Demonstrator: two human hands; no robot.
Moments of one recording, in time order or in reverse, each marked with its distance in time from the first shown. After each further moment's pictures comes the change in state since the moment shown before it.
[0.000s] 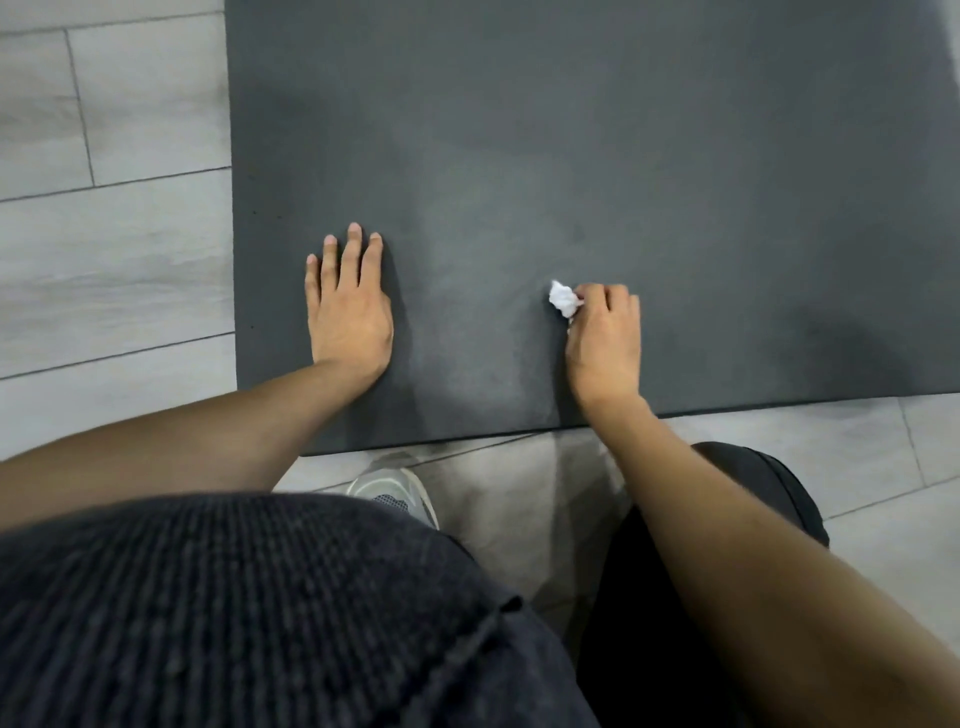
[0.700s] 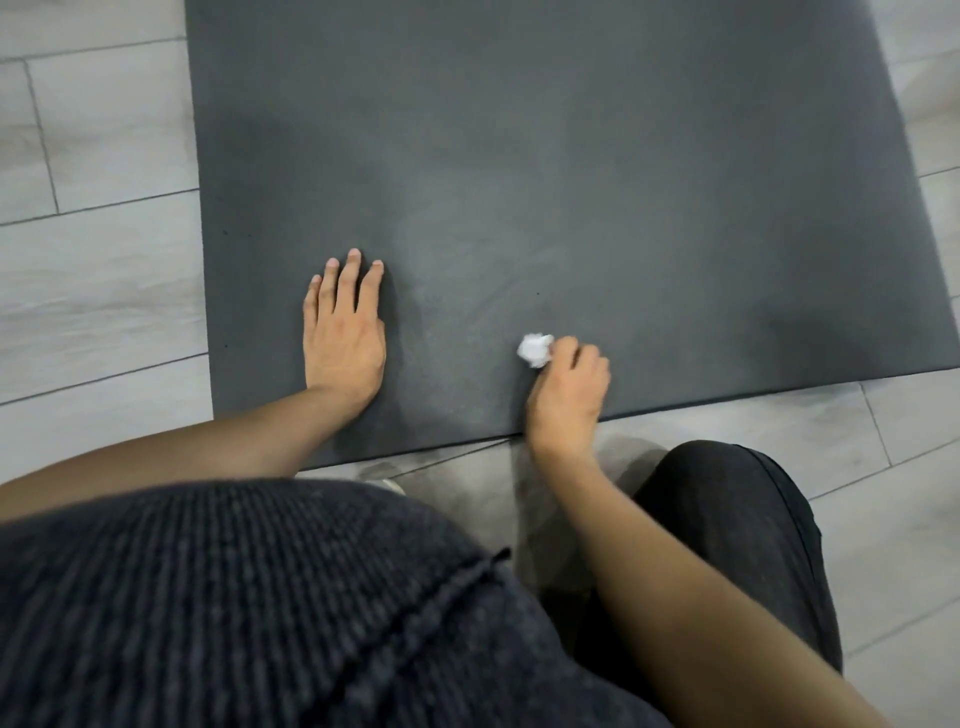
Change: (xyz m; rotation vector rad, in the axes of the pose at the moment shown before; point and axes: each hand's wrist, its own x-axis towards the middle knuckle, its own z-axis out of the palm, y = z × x) left_hand -0.009 0.011 0.008 -0.001 0.028 0.143; right_hand -0.060 -0.019 0.003 -0.147 0.129 0.177
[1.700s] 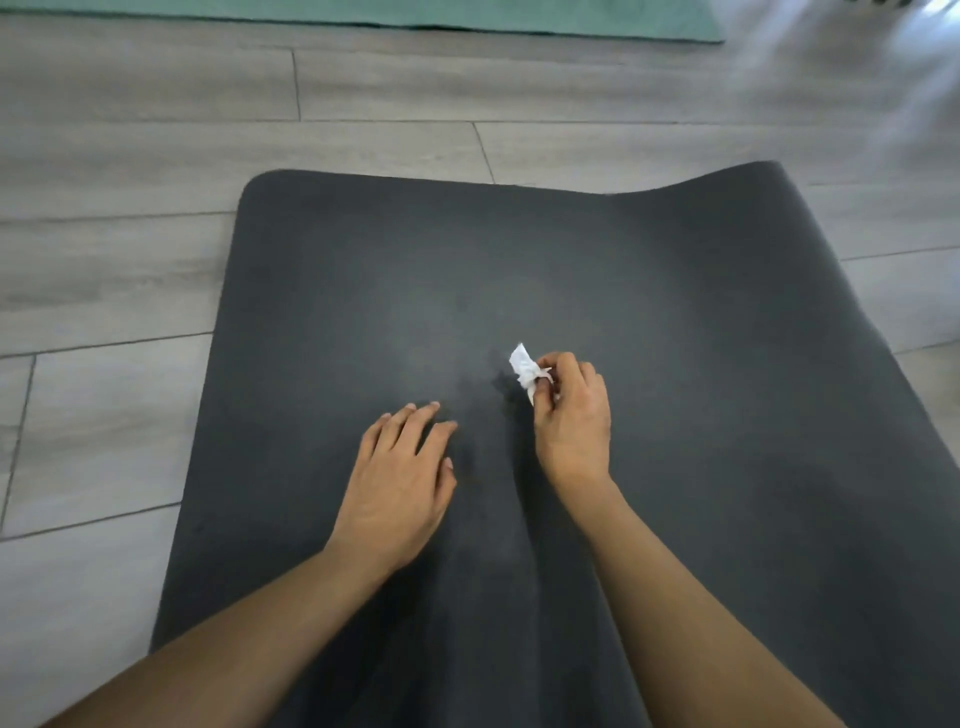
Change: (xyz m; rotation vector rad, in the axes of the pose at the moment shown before) left_hand 0.205 0.021 -0.031 -0.079 0.060 0.221; right_hand 0.314 -0.110 0.072 0.488 -0.059 -0.084
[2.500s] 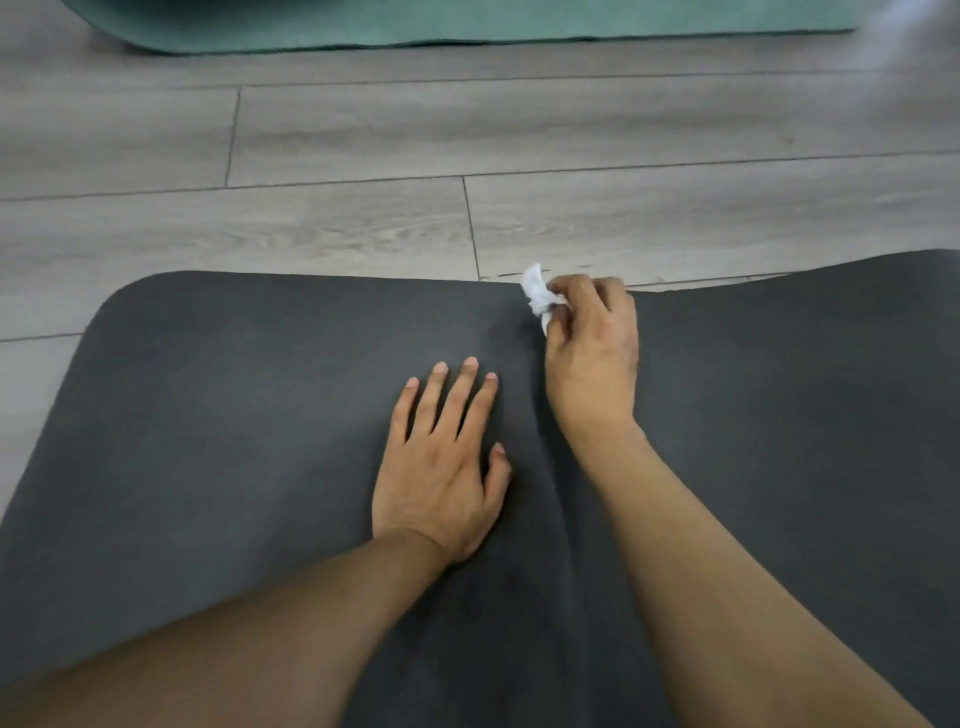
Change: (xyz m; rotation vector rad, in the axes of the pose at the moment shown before) left_hand 0.293 0.025 0.077 0.135 -0.054 -0.167; right_hand 0.309 0.051 0.089 0.096 0.076 -0.188
